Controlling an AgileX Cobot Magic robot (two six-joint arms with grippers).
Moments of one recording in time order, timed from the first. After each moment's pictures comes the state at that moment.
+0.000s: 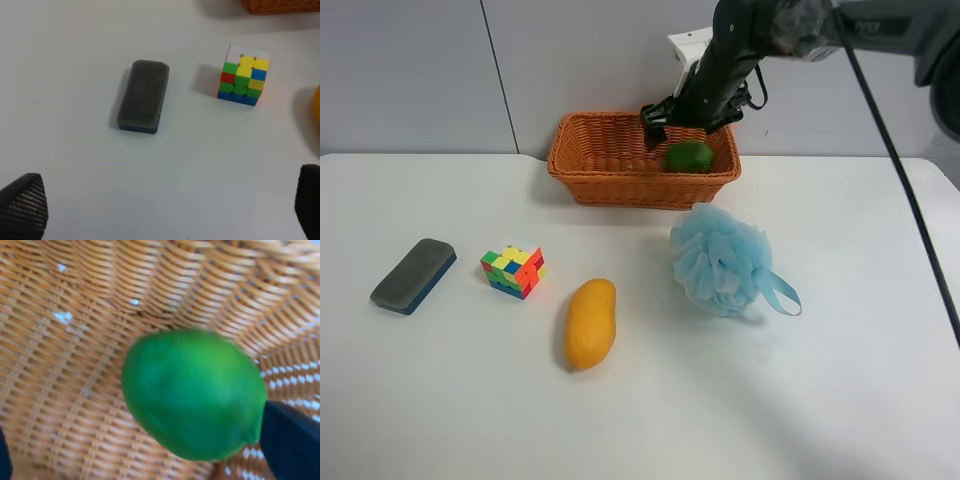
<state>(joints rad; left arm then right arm) -0.01 -0.01 -0.51 -0.07 1.07 0.10 0.35 2.24 -1.94 0.01 0.72 -0.01</state>
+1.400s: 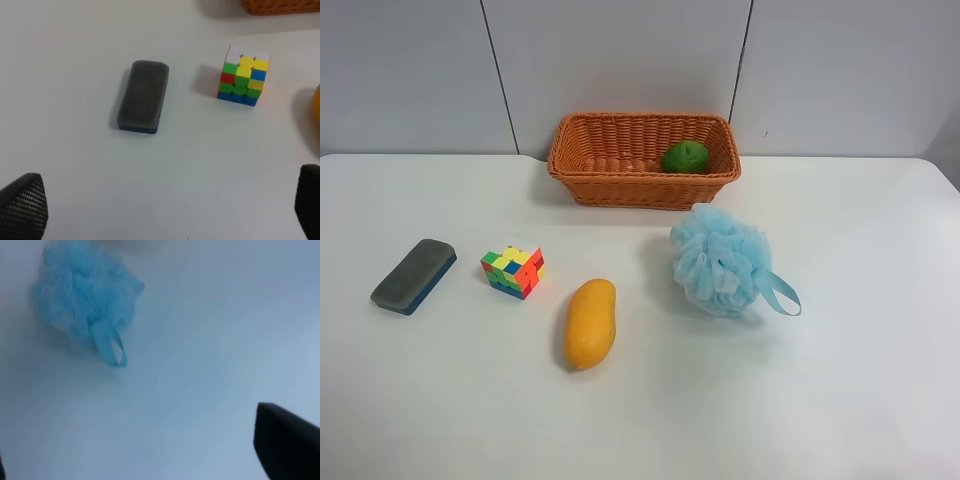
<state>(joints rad) -0.01 -0.01 -0.51 -0.07 1.07 0.10 0.35 0.56 -0.90 0.01 1.22 -0.04</state>
